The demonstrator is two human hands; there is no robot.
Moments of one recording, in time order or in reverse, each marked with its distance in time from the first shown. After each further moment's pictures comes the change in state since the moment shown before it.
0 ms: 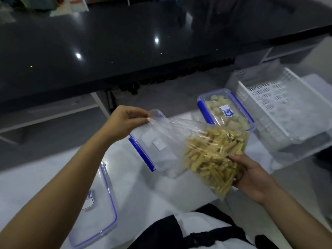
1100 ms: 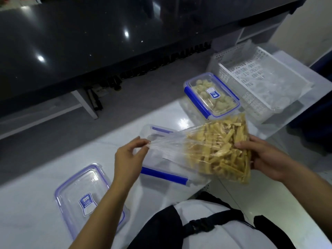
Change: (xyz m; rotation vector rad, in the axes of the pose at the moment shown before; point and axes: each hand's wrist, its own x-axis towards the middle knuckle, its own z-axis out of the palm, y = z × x) left_hand -0.091 -0.040 0.078 -0.196 0.250 -0.245; right_hand -0.040 -0.001 -0.018 -0.272 0.111 -0.068
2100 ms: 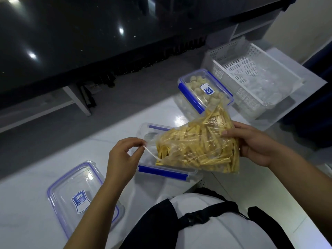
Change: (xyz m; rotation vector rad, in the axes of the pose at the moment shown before) left_hand -0.012 0.002 -0.001 0.233 -0.029 0.128; right_hand 0.003 -0.024 0.015 -0.028 -0.026 -0.042
